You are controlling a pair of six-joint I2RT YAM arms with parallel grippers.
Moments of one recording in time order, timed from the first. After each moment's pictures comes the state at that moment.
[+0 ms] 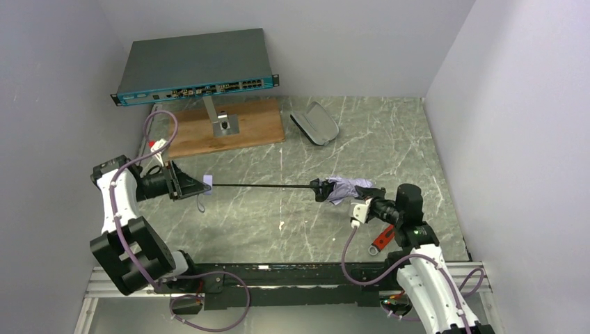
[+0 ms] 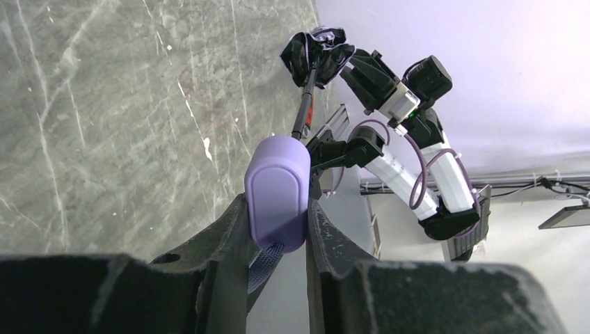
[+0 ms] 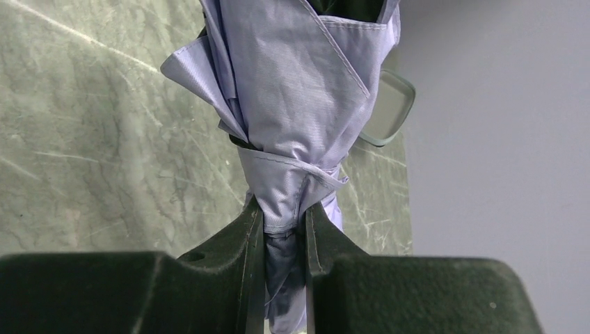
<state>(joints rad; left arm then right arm) 0.53 1.30 1.01 -1.49 1.32 0.68 0.11 0.55 0.28 -0.22 -0.67 -1.33</state>
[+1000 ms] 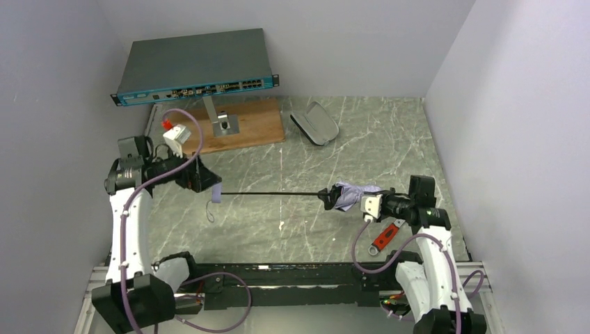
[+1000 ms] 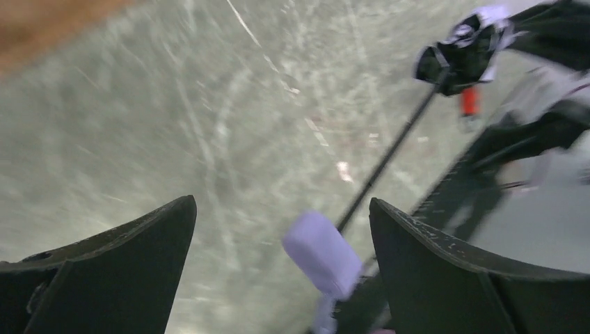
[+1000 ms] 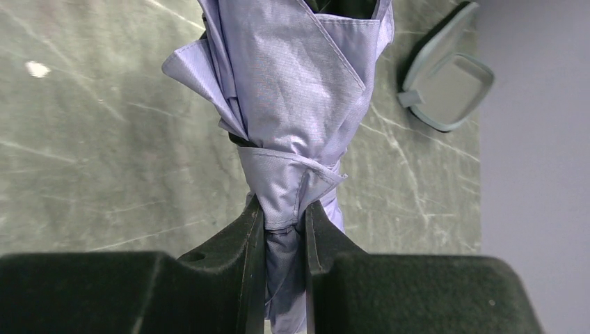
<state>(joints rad) 0.30 1.02 0.97 -0.89 1.01 0.27 -0.13 0.70 0.51 -0.67 -0.90 -1.60</state>
